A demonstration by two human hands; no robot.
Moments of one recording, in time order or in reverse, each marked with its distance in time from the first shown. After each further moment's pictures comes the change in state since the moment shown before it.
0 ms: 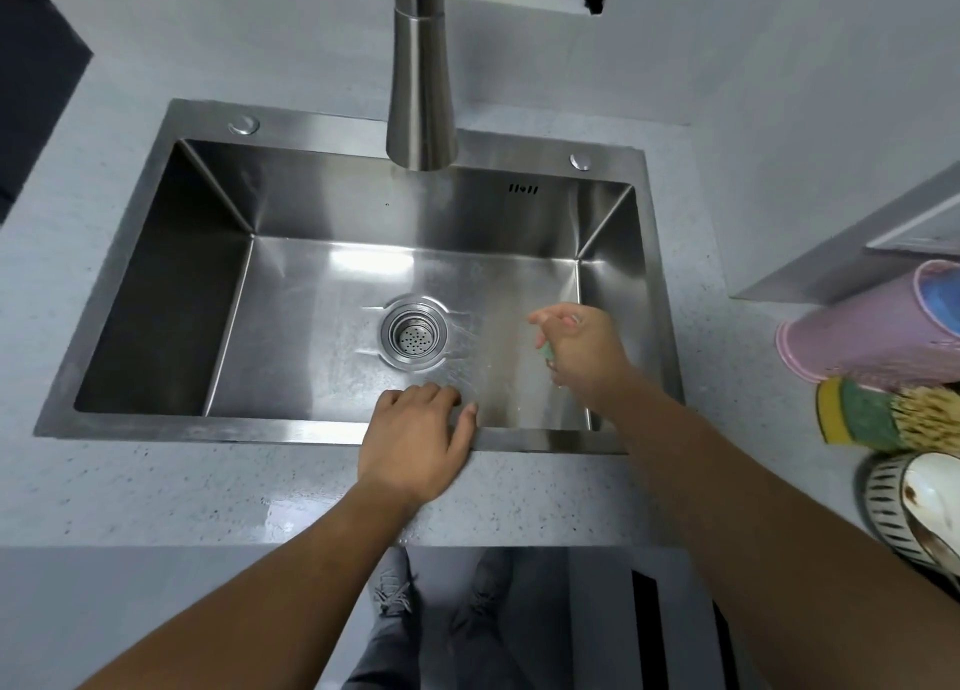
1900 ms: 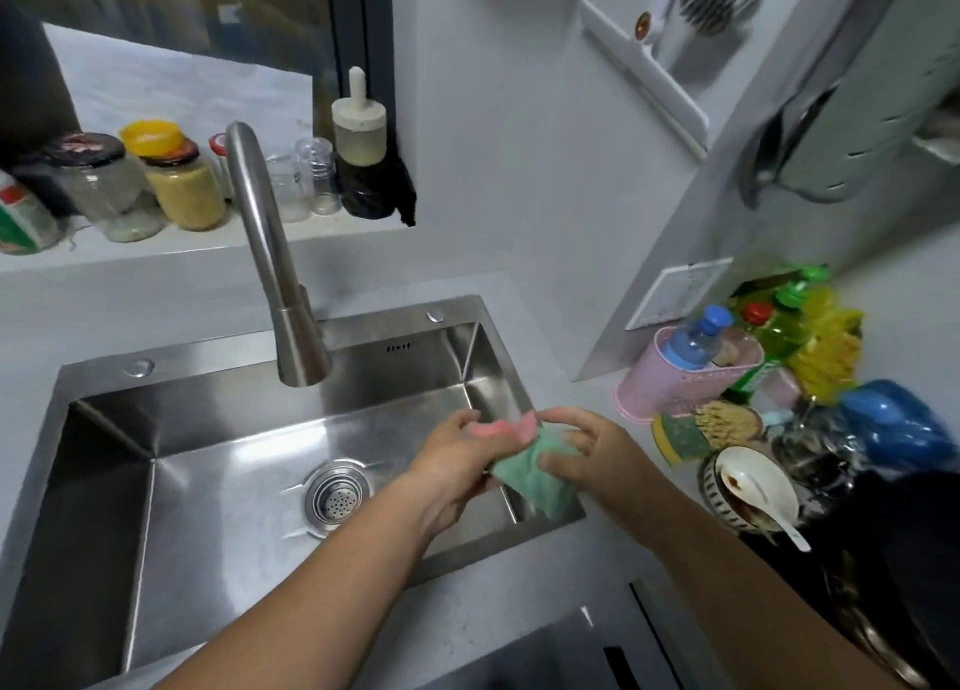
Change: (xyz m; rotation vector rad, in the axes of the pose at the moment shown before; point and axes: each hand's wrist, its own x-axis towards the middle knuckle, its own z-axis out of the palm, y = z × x) left_hand 0.060 0.152 -0.142 -1.398 -0.566 -0.311; right_hand -0.137 -0.069 -0.116 0.192 0.097 -0.011
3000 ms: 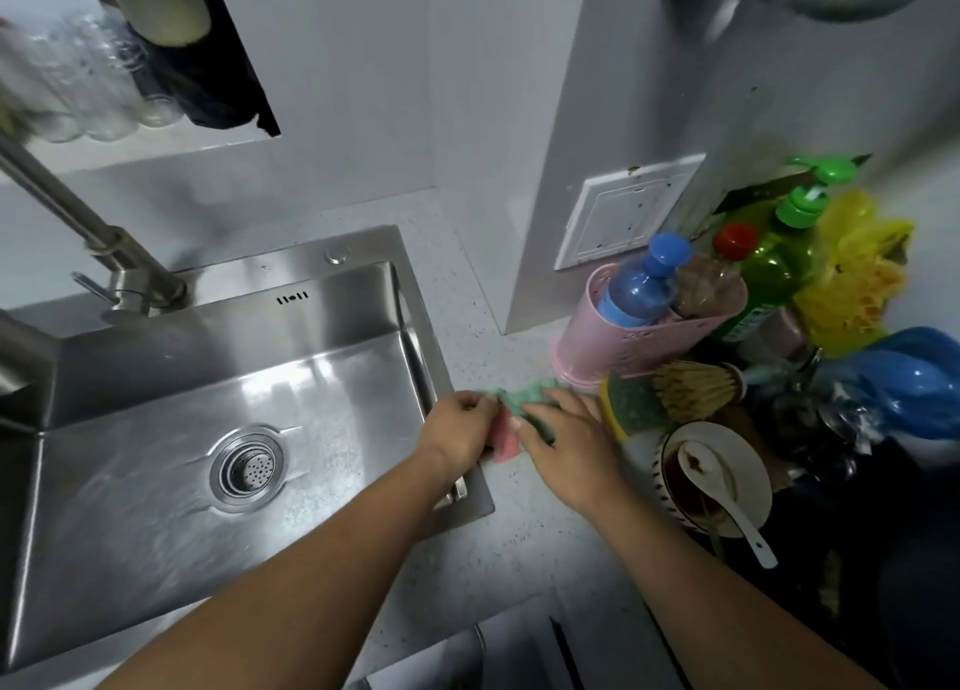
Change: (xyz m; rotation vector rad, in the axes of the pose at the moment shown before) left_hand 0.152 -0.078 0.118 0.516 0.205 0.020; right_hand 0.102 0.146 -0.120 -0.855 0.185 -0.115
